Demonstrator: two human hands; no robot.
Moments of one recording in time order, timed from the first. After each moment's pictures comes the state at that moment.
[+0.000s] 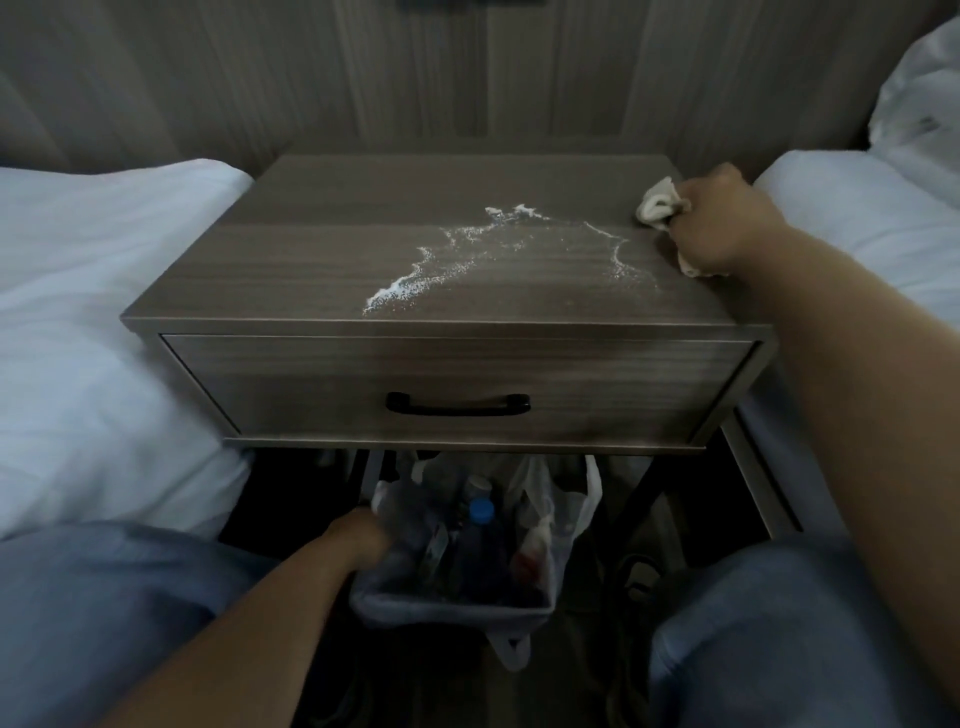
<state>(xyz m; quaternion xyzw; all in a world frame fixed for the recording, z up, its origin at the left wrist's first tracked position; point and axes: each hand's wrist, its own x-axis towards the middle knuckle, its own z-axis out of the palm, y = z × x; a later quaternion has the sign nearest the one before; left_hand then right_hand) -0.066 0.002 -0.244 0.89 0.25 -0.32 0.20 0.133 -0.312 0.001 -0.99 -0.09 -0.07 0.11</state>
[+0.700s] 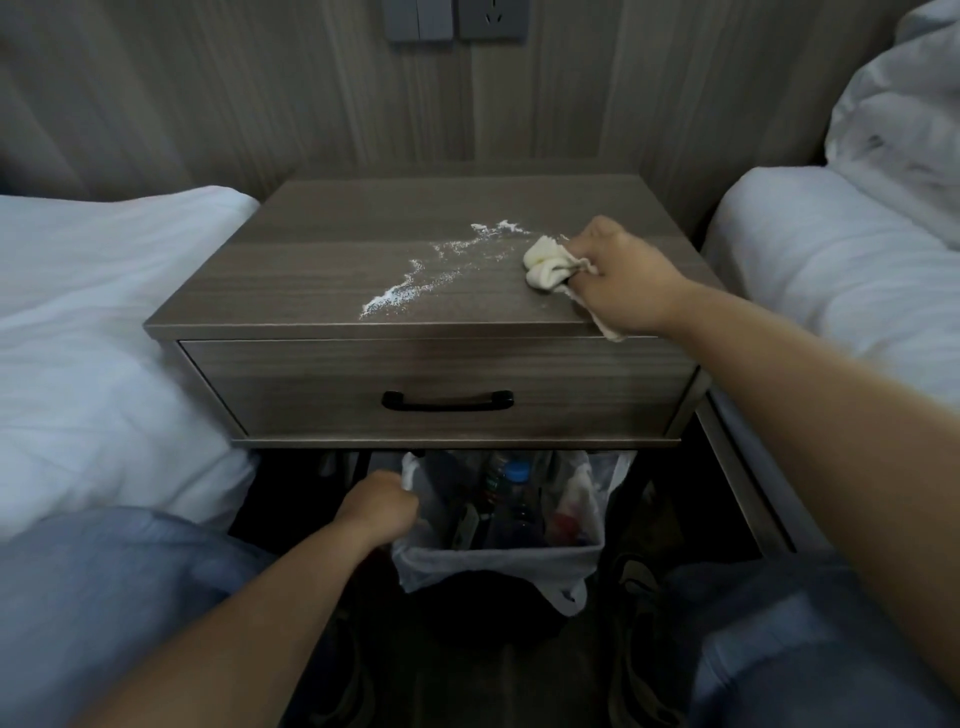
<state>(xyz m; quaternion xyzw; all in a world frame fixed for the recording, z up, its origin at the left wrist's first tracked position) -0.065 -0.025 -0.207 0.91 0.23 -0.18 0.28 0.057 -0.273 -0.004 -0.94 -0.27 -0.05 0.20</state>
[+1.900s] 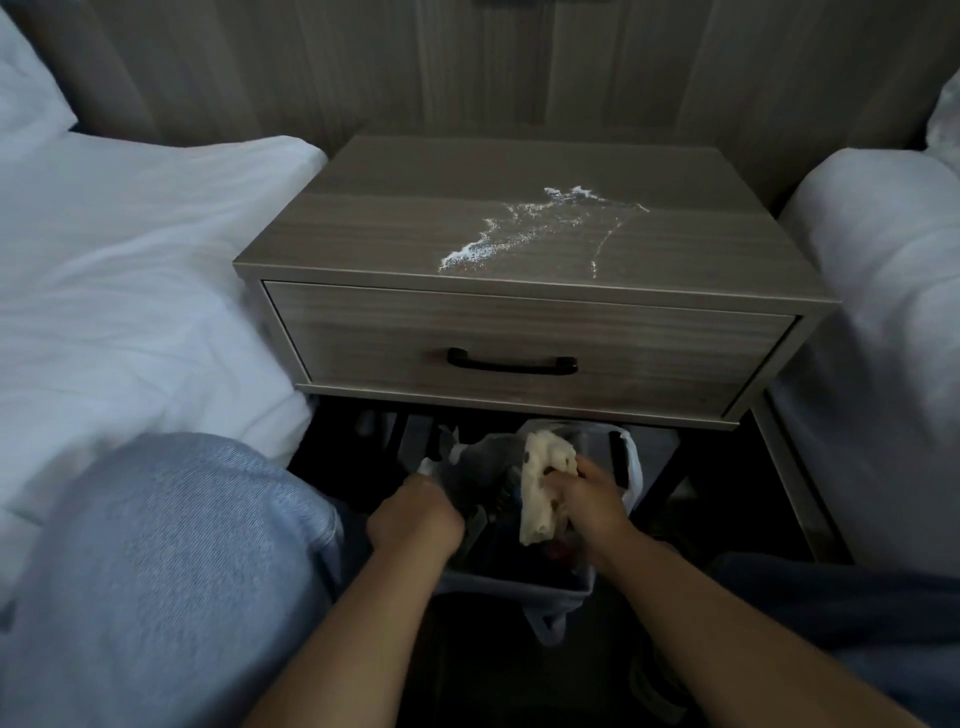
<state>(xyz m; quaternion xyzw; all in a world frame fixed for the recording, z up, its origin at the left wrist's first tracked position) -0.126 -0.050 -0.207 0.91 0.33 -0.19 0.14 -0.071 -0.220 -0.215 -0.70 0.14 0.24 0.66</state>
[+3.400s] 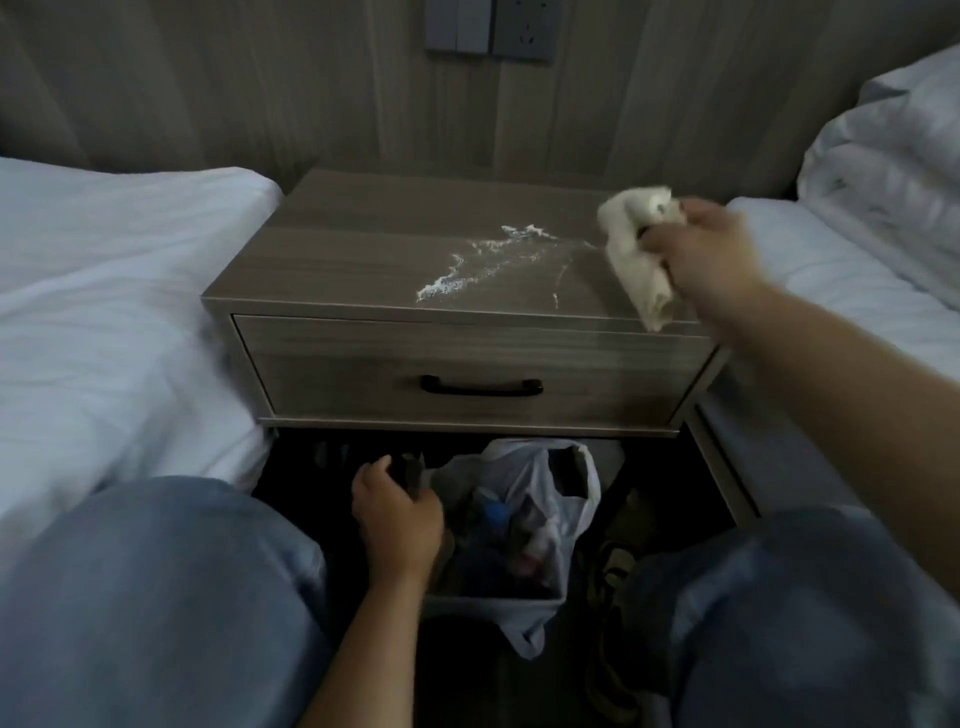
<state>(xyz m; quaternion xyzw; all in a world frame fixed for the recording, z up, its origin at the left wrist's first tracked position) -0.126 -0.056 -0.200 0.80 0.34 0.12 0.49 0.018 -0.269 0.024 -0.84 -0.04 -0.11 0.53</state>
